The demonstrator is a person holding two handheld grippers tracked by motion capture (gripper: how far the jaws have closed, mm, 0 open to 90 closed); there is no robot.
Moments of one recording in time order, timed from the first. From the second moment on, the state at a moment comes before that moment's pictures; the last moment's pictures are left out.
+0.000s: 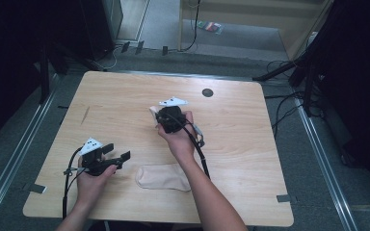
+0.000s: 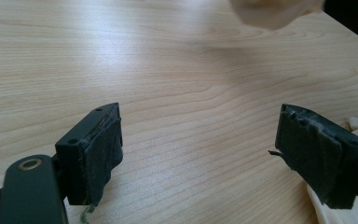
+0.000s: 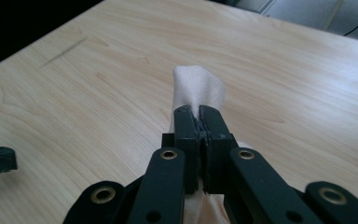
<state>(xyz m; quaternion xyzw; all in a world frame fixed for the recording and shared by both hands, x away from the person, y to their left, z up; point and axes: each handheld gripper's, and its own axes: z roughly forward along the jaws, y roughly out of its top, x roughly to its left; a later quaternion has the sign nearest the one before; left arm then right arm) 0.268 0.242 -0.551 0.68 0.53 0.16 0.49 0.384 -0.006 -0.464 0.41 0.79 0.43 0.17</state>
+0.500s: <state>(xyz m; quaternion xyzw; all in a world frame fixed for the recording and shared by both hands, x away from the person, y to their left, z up) 0.268 0.241 -0.551 0.68 0.52 0.16 0.48 0.348 -0.062 -0.456 0.43 0.77 0.44 0.17</state>
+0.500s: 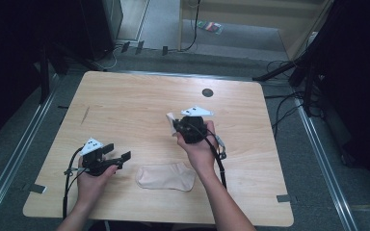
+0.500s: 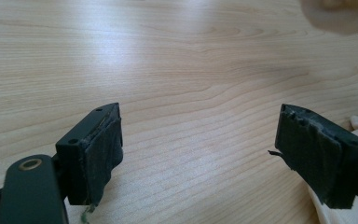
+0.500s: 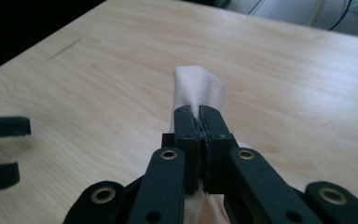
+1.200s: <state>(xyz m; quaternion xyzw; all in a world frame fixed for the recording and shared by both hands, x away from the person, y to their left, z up) 0.268 0.241 -0.551 0.68 0.53 0.16 0.49 0.346 -0.054 -0.496 0.43 0.78 0.44 0.11</state>
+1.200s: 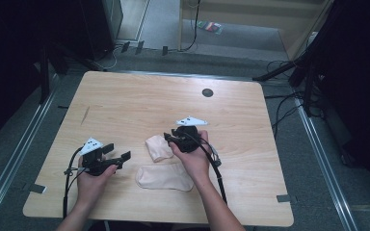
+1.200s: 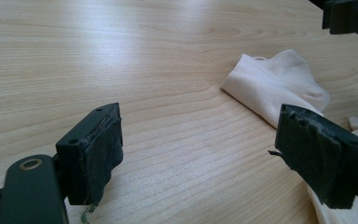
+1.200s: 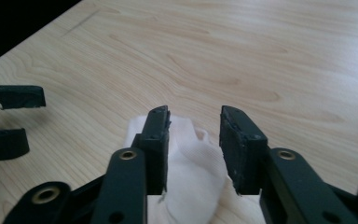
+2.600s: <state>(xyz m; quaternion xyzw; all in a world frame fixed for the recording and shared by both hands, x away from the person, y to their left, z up) 0.316 0.181 -0.542 0.74 0.49 0.14 0.44 0.340 -0.011 -0.417 0.38 0.77 0.50 0.07</state>
